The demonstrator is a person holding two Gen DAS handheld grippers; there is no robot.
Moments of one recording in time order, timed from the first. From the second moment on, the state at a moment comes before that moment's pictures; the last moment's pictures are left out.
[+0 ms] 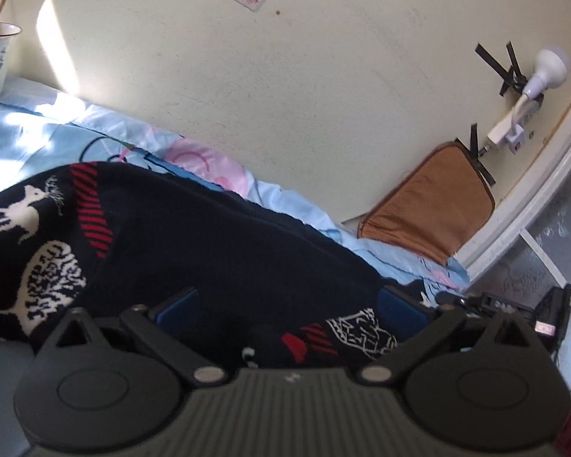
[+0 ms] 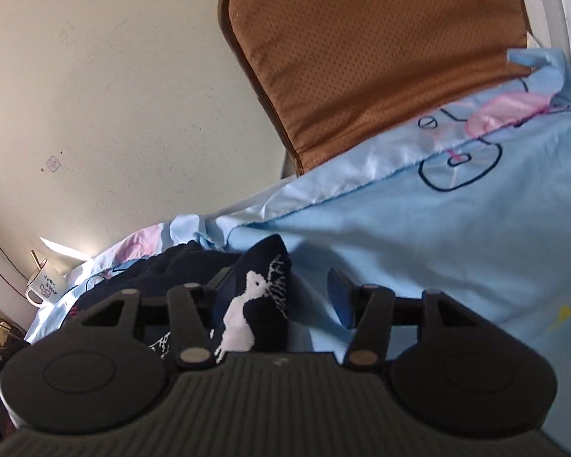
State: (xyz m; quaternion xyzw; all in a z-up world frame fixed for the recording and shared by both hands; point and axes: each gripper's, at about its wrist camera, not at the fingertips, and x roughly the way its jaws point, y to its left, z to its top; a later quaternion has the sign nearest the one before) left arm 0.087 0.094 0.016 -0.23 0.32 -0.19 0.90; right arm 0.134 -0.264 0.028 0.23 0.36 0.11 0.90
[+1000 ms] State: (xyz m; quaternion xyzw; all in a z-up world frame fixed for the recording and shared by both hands) left arm 0.095 0.090 0.011 -0.11 0.29 0.04 0.95; right arm 0.038 -0.233 0.035 0.16 0.38 0.21 0.89
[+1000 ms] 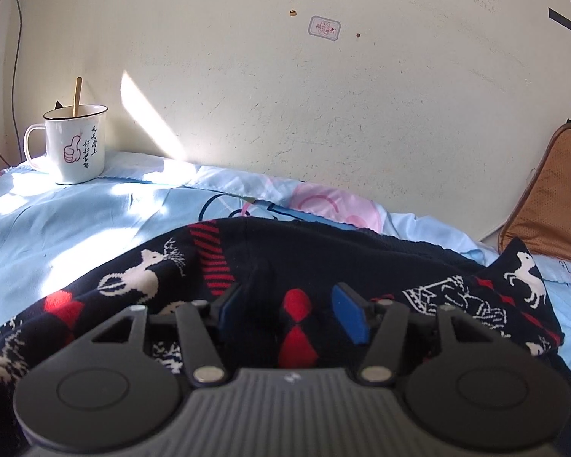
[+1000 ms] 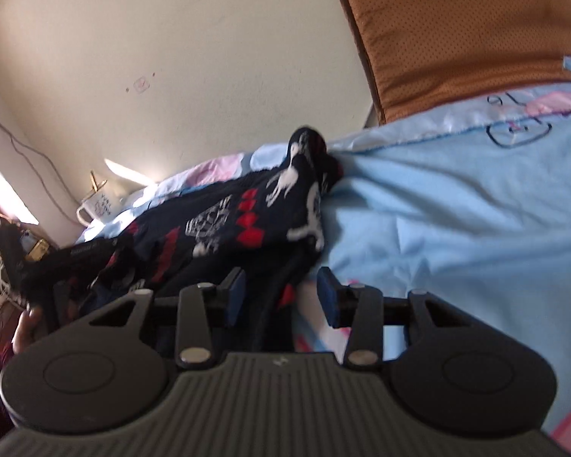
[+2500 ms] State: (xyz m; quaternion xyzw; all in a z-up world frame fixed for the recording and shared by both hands) left arm -0.171 0.113 0.013 -0.12 0.38 -0.14 0.90; right arm -0.165 -0.252 0.066 0.02 0.42 0.22 0.88
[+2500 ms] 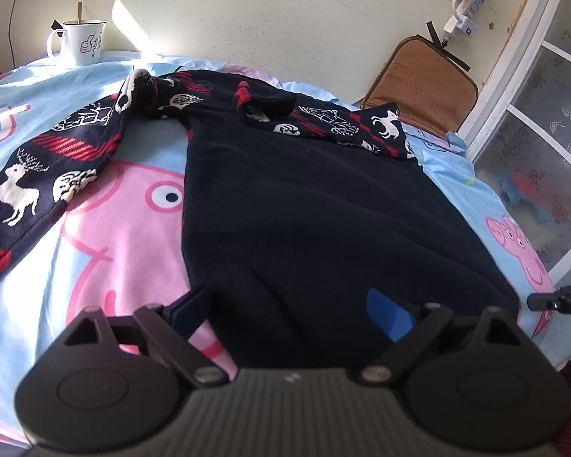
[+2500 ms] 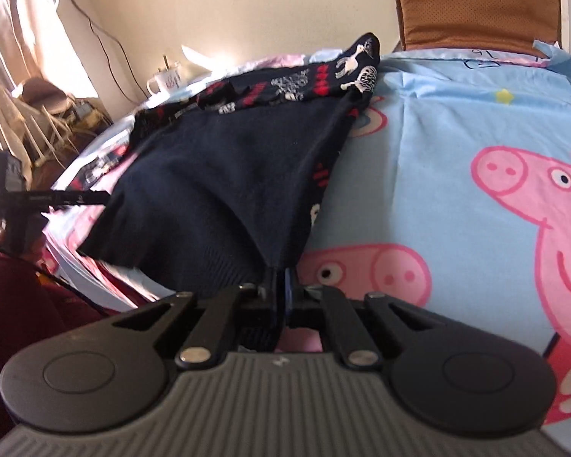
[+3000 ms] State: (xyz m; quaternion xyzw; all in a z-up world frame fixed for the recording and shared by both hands) left arm -0.264 0.202 0.040 -0.21 0.23 -0.09 0.95; right arm -0.061 -0.002 0.129 -0.16 0.26 0.51 0.80
